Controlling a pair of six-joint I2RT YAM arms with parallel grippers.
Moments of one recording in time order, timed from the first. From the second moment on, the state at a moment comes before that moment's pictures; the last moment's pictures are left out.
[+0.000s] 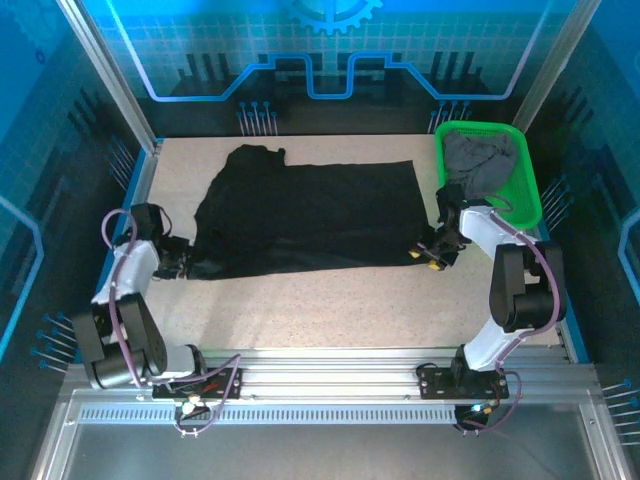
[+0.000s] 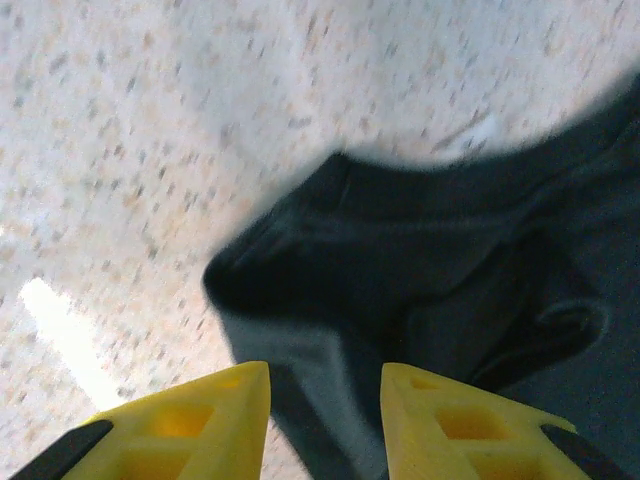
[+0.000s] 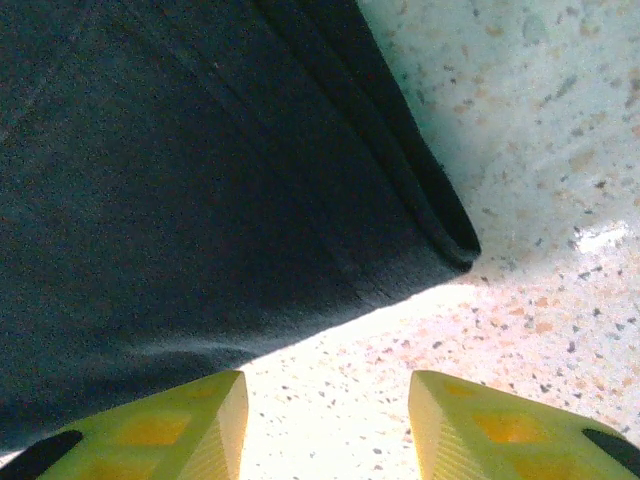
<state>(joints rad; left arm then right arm) 0.34 1.32 0.80 -0.69 0.11 -1.07 0.05 1.67 1.07 -0.84 -0.21 0.63</state>
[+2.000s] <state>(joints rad) 0.32 1.49 0.78 -0.56 0.18 -0.93 0.03 1.86 1.22 -0.87 -0.12 0.67</state>
